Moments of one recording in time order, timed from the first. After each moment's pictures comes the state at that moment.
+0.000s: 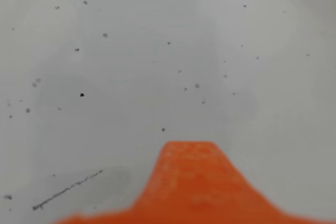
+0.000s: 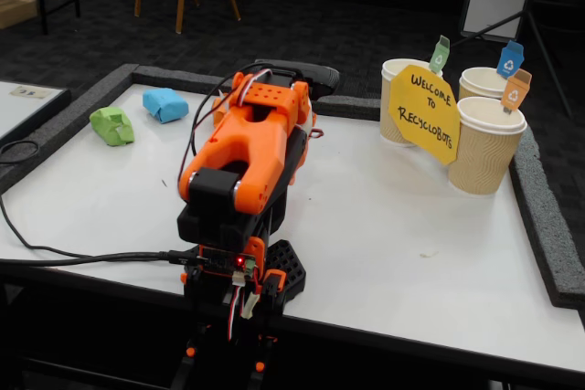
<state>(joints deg) 1.8 186.9 178.2 69.9 -1.6</state>
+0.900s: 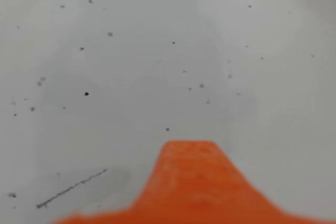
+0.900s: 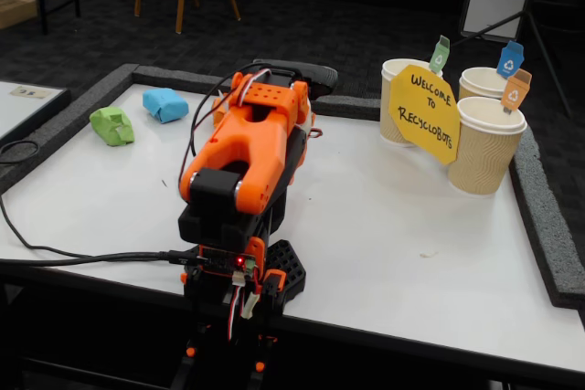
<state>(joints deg) 1.2 186.9 178.2 69.9 -1.6</state>
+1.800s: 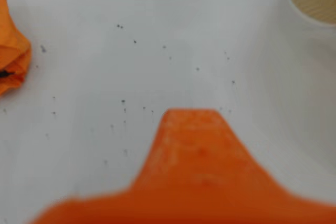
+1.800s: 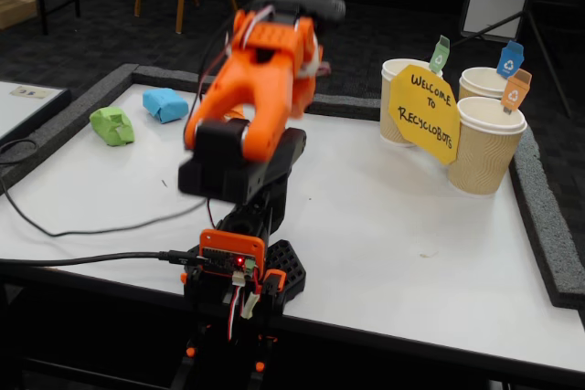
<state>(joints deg) 1.2 164.9 146.7 69.9 -1.6</state>
